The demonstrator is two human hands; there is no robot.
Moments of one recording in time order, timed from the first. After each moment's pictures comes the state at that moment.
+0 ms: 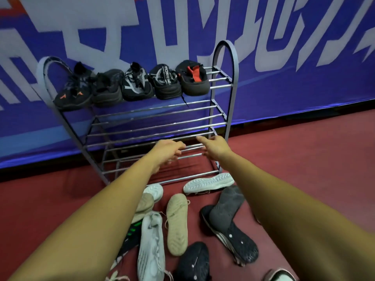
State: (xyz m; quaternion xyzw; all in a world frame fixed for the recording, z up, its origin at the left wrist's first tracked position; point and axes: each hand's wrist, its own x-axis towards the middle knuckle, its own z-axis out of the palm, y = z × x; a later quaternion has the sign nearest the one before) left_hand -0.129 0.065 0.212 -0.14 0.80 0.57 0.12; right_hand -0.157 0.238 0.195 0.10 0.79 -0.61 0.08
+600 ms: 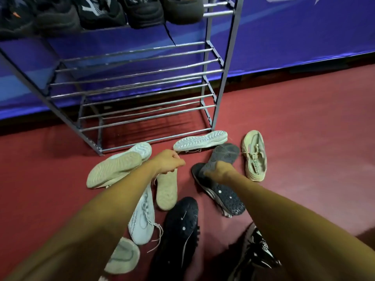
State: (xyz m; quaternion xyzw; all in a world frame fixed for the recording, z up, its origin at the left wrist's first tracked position) left_hand -0.080 0.087 0.061 -0.06 0.87 0.39 0.31; right_hand -0.070 0.292 0.033 0.08 0.91 -0.24 0.32
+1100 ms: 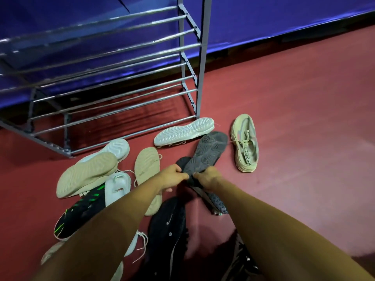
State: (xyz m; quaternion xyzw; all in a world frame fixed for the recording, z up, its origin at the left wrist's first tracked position) left_hand -0.091 0.151 -0.044 -0.15 0.81 0.39 0.41; right_hand -0.080 0.307 -0.056 0.24 0.81 -0.41 0.34
